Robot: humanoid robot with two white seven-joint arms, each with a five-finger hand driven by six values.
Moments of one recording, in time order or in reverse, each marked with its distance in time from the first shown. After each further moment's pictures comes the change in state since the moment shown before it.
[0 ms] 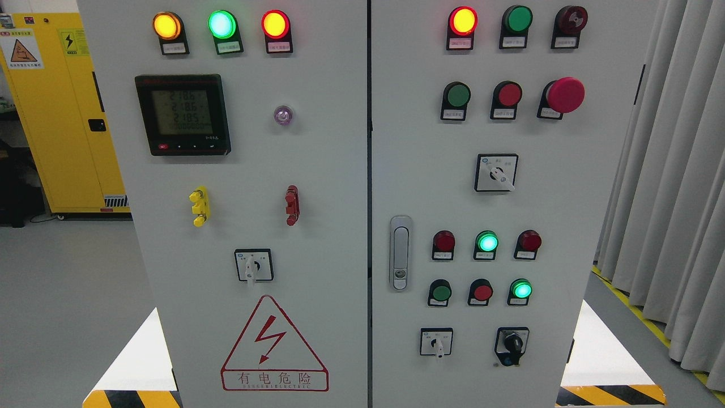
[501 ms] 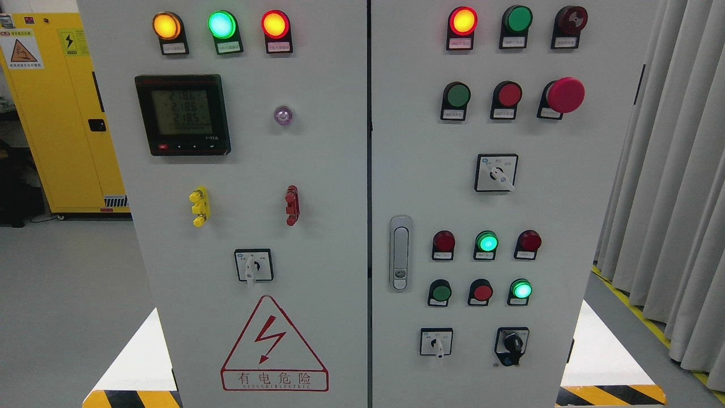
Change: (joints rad) left arm 0.005 0.000 0.001 -0.004 0.004 0.000 -0.004; right arm 0.000 0.000 0.000 0.000 0.000 0.000 0.000
